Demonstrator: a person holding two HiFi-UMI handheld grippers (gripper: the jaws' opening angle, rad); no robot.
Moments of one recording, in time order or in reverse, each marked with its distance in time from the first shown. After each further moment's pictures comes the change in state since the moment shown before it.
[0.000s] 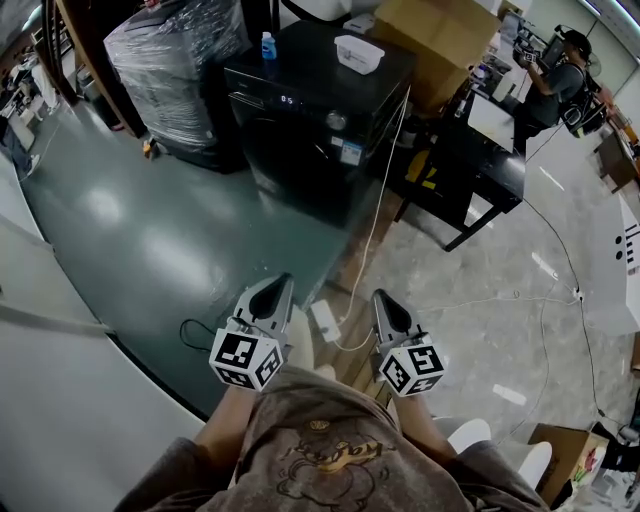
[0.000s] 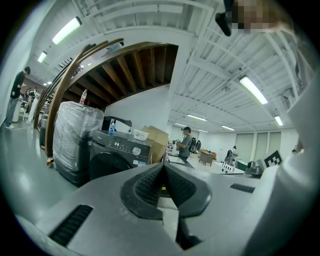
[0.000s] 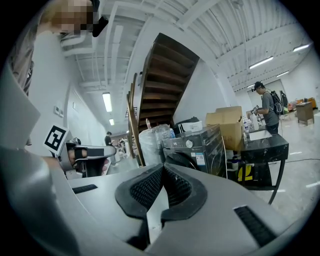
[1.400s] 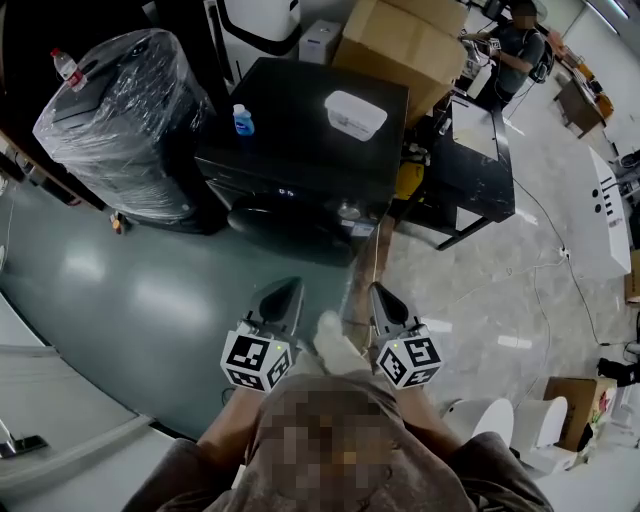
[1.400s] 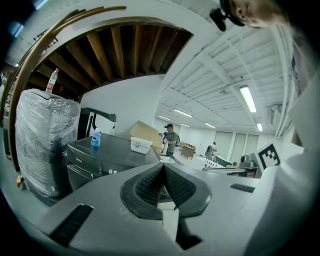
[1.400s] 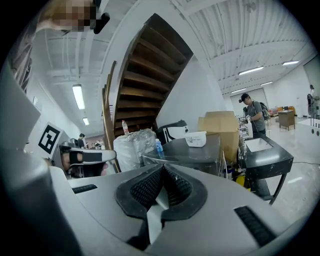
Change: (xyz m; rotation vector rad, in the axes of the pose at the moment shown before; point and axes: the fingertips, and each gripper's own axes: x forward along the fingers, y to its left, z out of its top) left arm 0.206 0.201 0.171 0.023 0.118 -0.271; right arm 0.289 -0.001 0.155 0.032 -0.008 -0.243
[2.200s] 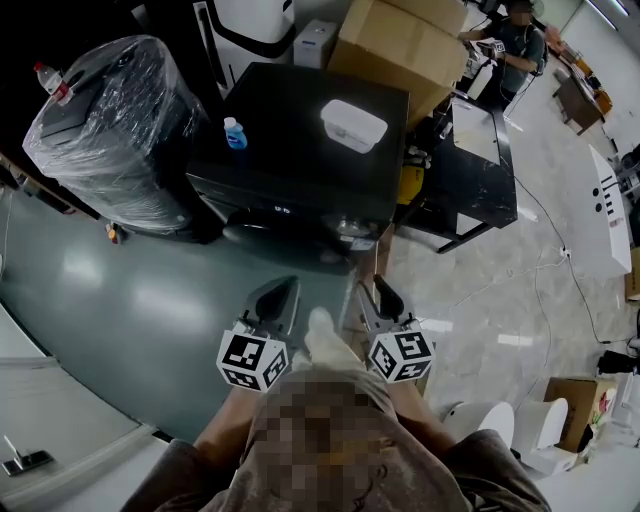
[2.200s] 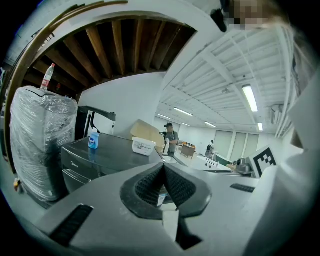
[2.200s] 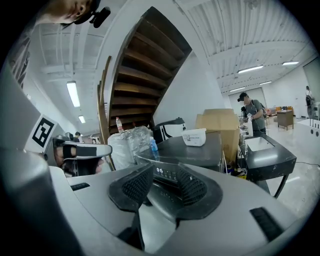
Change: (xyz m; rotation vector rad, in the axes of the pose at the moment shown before) left arm 0.048 0.033 0.016 0.001 0.015 -0.011; right arm 0.064 -0.026 0.003 0.000 0.025 -0.029
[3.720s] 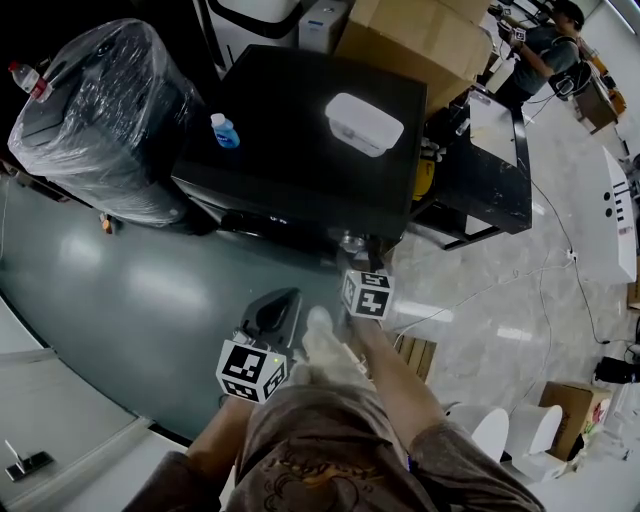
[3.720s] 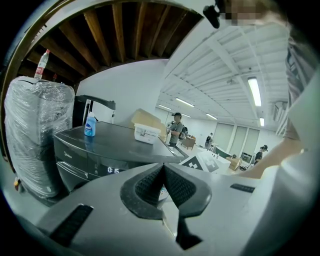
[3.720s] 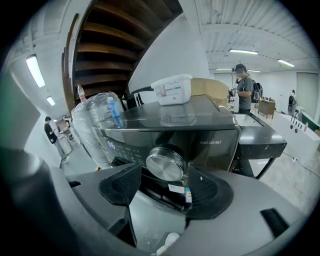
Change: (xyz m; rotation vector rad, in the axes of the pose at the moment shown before) left arm 0.058 0.031 -0.040 -0.009 0.117 0.001; right arm 0.176 -0.103 -0.111 0.061 0.336 -0.245
